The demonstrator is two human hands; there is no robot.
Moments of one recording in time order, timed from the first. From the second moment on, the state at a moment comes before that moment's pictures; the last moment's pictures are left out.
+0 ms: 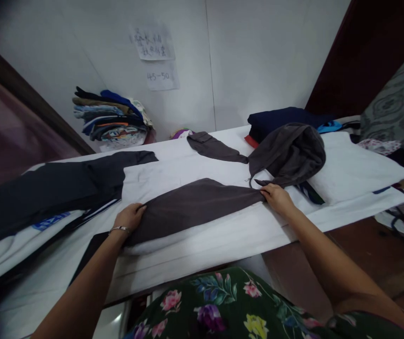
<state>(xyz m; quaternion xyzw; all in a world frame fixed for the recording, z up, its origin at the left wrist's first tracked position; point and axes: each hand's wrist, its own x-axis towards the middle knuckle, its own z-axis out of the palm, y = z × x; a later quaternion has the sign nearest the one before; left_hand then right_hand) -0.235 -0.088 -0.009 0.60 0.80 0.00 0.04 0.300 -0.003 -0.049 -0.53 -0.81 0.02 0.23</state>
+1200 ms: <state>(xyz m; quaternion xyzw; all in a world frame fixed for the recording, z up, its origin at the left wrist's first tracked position) -0.052 0.044 -0.009 0.78 0.61 0.09 0.12 0.303 -0.027 -0.049 -0.48 -0.84 0.03 0.27</state>
